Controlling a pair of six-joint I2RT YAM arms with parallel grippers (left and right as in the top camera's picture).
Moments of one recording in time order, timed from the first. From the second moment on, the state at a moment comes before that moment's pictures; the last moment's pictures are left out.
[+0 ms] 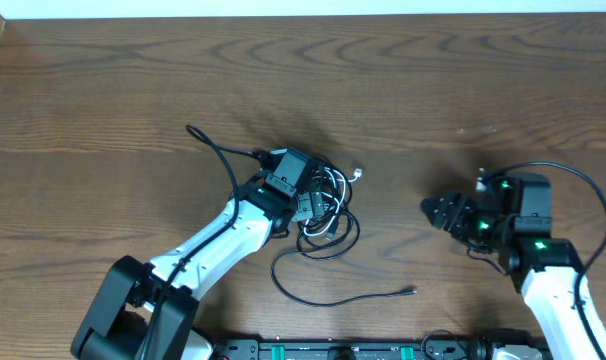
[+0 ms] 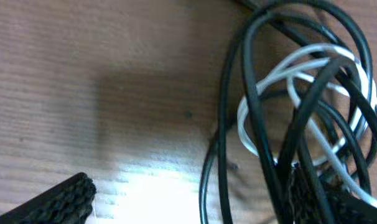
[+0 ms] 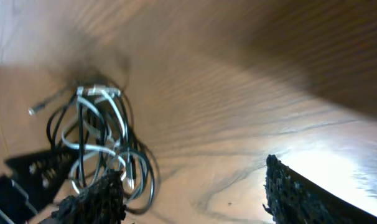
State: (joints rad) left arm -0.57 1.58 0.84 -0.46 -0.14 -0.70; right arm 0.00 1.07 0.54 -0.48 -0.48 0.58
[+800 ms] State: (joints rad) left arm -0.57 1.57 0.84 -0.37 0.02 -0.70; right arm 0.15 1.28 0.54 -0.33 -0.49 0.67
